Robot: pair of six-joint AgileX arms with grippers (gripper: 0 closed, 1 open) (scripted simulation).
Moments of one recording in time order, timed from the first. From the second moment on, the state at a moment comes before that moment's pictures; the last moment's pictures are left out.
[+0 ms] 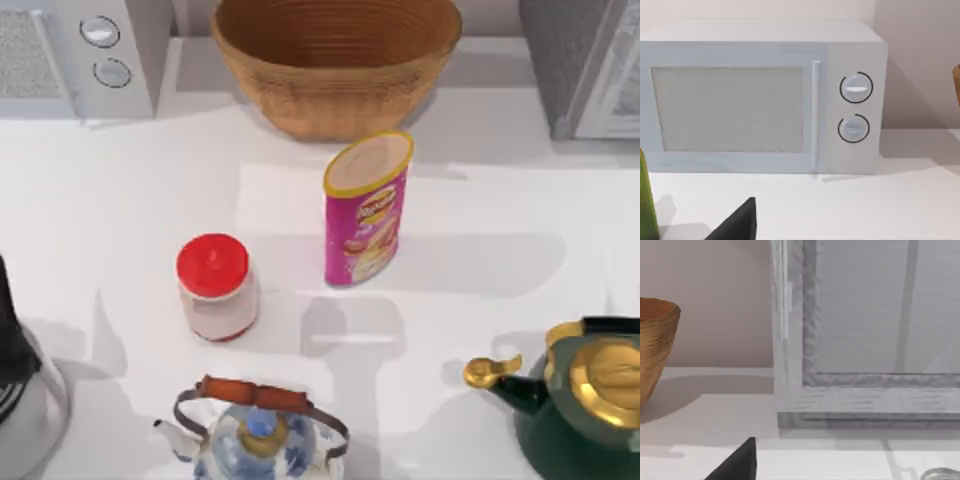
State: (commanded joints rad) left arm 0.00 0.00 0.00 0.00 0.00 0.00; right arm 0.00 0.00 0.00 0.00 0.00 0.00
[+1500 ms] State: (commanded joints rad) left arm 0.00 0.00 0.00 0.00 0.00 0.00; right arm -0.22 0.96 0.61 -0.12 -0.08 -0.12
